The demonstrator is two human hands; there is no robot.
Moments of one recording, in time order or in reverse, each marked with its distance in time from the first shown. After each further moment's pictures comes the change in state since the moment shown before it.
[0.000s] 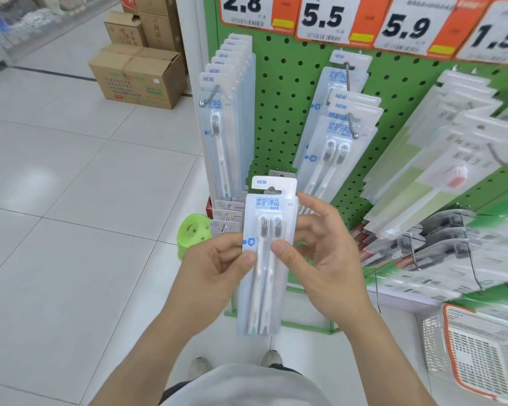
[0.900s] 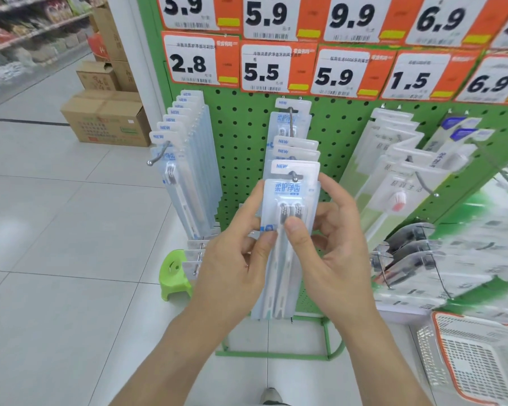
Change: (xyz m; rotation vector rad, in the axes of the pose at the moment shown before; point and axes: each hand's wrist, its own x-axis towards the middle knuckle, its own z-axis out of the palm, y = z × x) left_hand 0.051 0.043 0.062 0.346 0.024 0.465; right_hand 0.026 -0.042 -0.030 -0.168 0.258 -0.183
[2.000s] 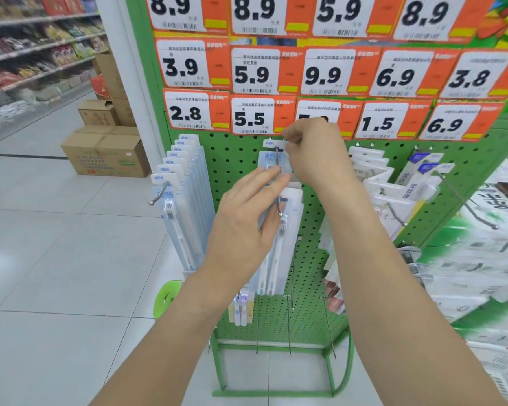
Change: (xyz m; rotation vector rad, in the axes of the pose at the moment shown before) left_hand 0.086 0.001 0.009 0.369 0.137 0.517; right_hand 0.180 -0.049 0.000 -0.897 -0.049 0.025
